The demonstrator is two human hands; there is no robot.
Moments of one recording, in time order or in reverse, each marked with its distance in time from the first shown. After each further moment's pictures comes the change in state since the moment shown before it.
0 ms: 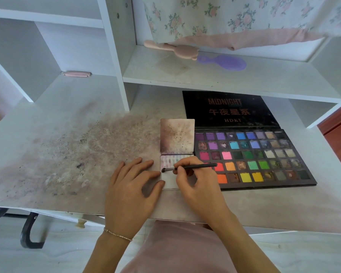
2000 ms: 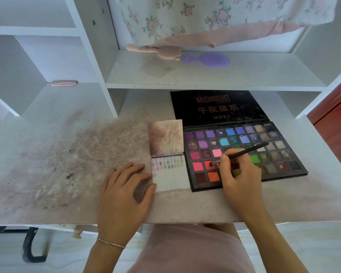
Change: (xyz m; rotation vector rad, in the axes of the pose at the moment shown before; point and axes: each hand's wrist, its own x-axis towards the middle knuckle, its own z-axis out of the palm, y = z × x) left_hand 0.001 0.000 0.001 0.034 0.017 0.023; right_hand -0.012 0.027 -0.064 -0.096 0.329 0.038
